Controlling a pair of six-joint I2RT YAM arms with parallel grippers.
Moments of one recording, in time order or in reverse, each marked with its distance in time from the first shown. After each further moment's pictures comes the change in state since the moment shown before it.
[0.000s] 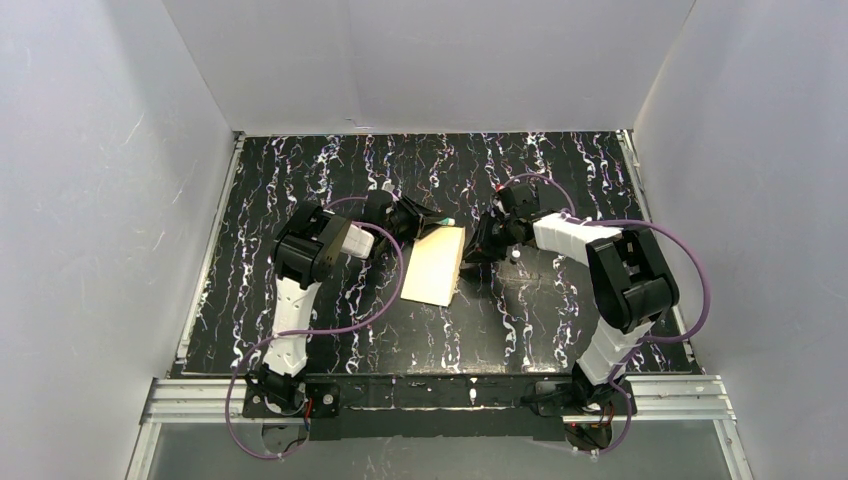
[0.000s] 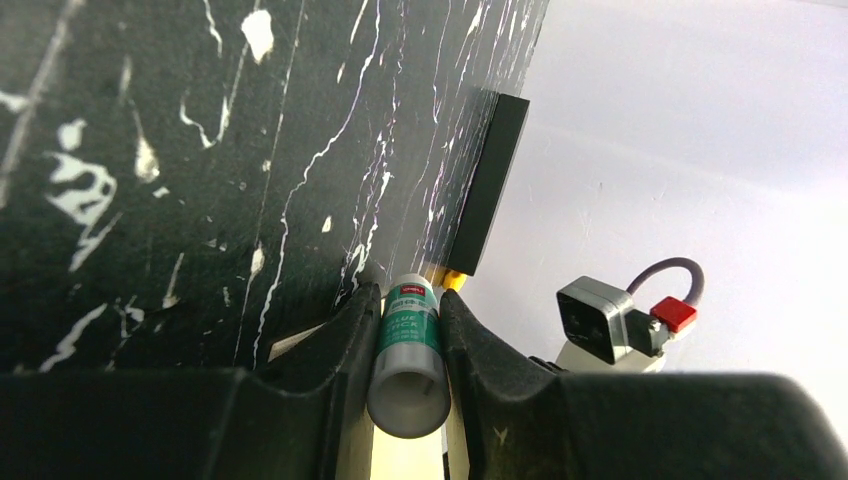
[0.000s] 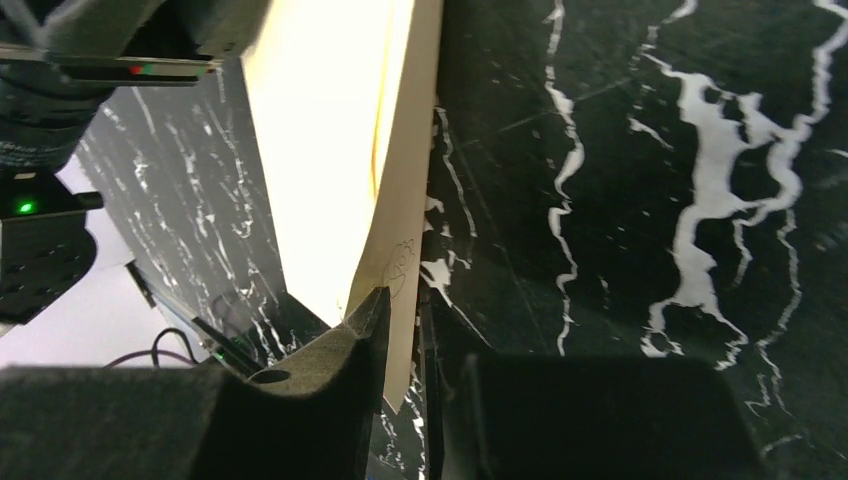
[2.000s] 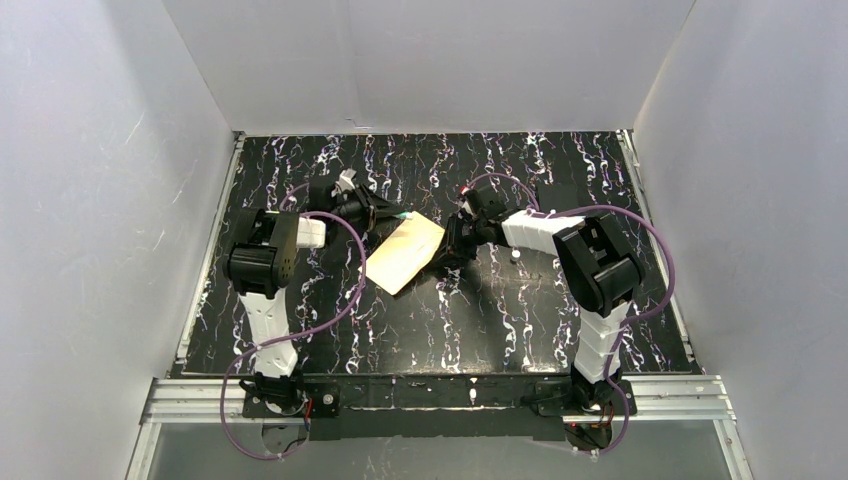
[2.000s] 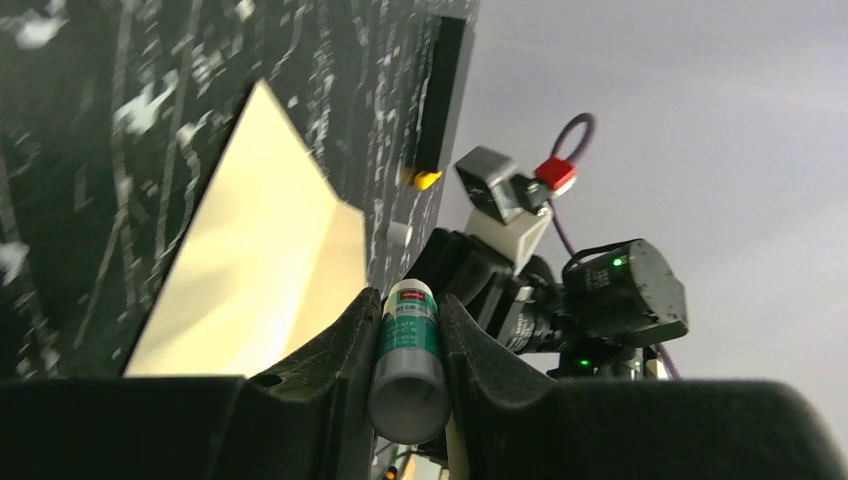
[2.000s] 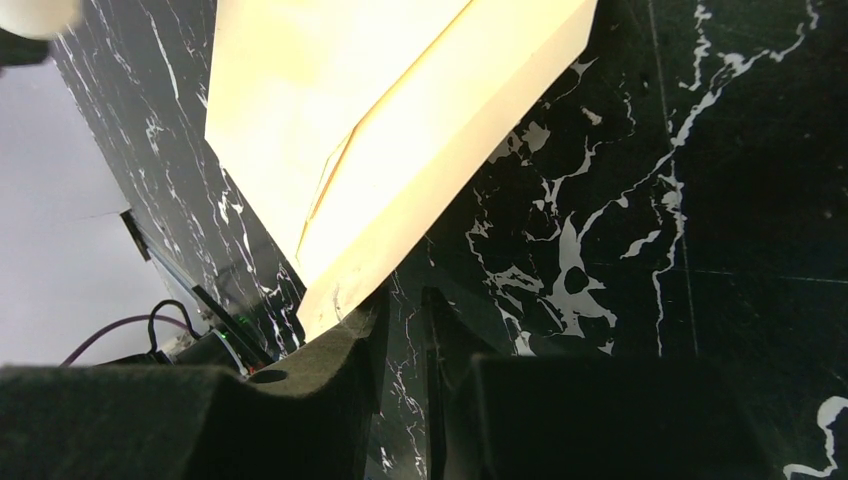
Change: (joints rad) left arm 0.275 -0.234 -0.101 -0.141 0.423 0.186; right arm 0.136 0.173 0.133 0.095 -0.062 0.029
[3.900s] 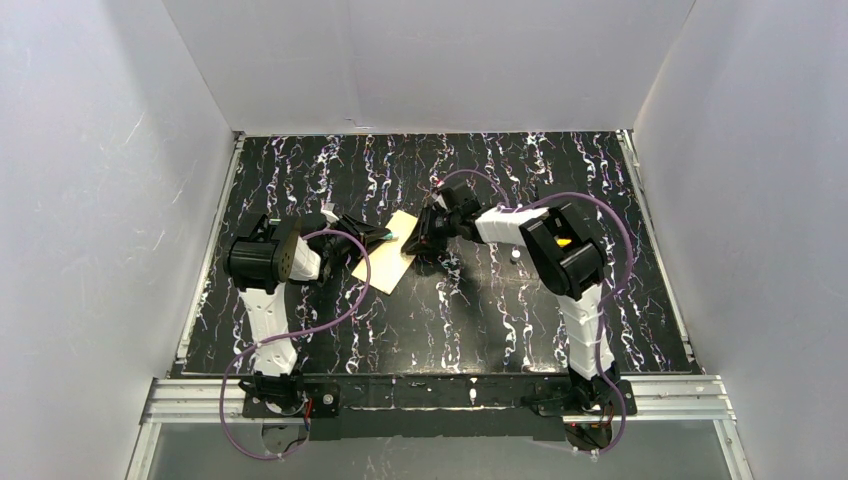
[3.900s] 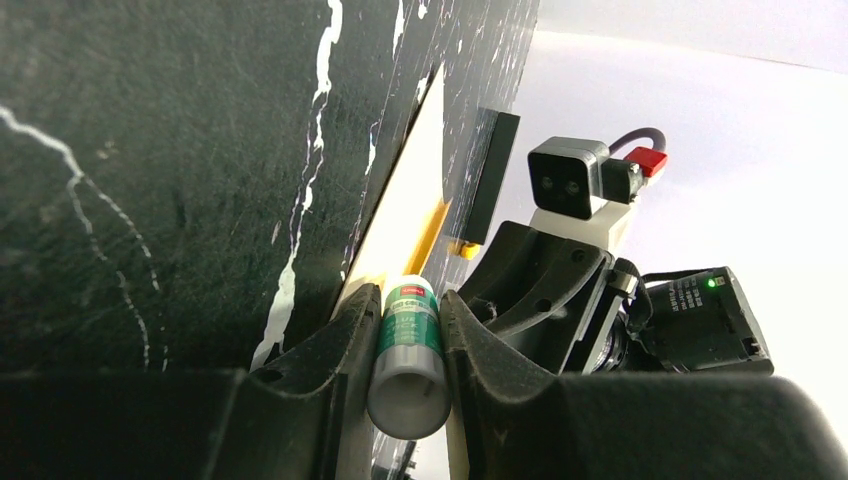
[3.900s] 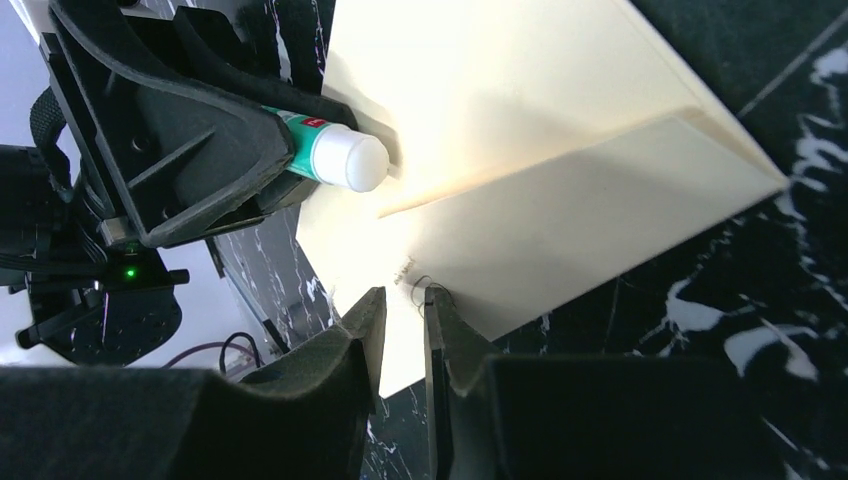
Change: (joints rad) left arm 0.038 0.048 -0.336 0.365 -0.234 -0.080; right arm 0.070 0.219 0.189 0.198 -0.055 0.154
